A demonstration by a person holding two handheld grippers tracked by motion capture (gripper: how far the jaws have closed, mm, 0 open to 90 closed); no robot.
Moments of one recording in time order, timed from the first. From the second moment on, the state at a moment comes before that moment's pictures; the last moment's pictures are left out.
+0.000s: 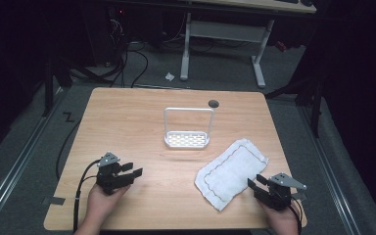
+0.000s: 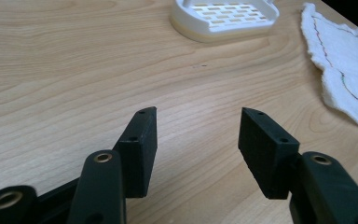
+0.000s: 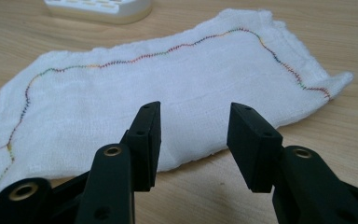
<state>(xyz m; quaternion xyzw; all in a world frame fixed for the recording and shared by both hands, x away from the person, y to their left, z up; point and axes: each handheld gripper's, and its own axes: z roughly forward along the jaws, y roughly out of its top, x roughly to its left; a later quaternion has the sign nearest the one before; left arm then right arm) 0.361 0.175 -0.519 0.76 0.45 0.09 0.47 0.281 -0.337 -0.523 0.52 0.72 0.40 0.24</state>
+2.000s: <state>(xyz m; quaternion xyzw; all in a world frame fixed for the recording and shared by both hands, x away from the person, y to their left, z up) 0.330 0.079 -0.531 0.83 0.32 0.07 0.45 0.308 -0.170 -0.518 0.30 0.86 0.40 0.12</state>
